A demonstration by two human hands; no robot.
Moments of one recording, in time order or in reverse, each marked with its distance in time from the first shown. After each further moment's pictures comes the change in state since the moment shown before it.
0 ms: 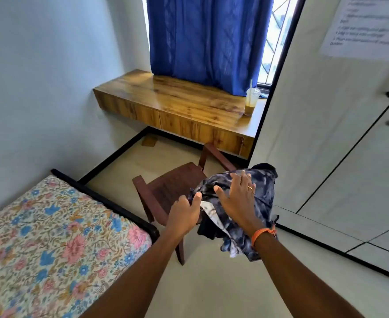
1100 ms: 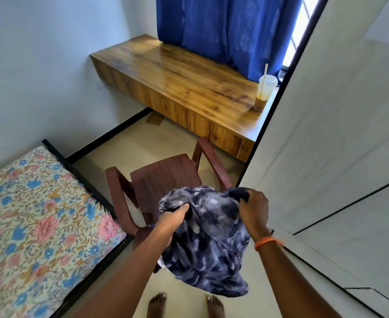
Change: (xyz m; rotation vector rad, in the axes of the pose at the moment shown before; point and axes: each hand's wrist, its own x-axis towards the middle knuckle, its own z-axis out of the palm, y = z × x) left_hand 0.151 0.067 0.135 -0.559 -0.041 -0.615; right_hand 0.178 0.162 -0.037 0.099 -0.089 0.166
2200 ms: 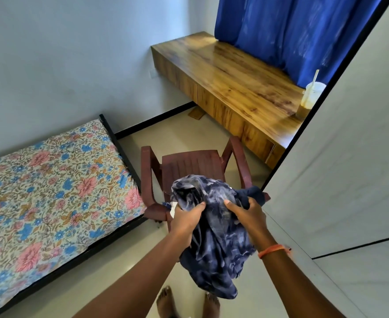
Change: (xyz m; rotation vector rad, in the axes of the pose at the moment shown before) left_hand -0.056 -0.040 0.048 -0.406 0.256 0.078; right_hand -0.019 0.020 0.004 0.278 -0.458 0.118
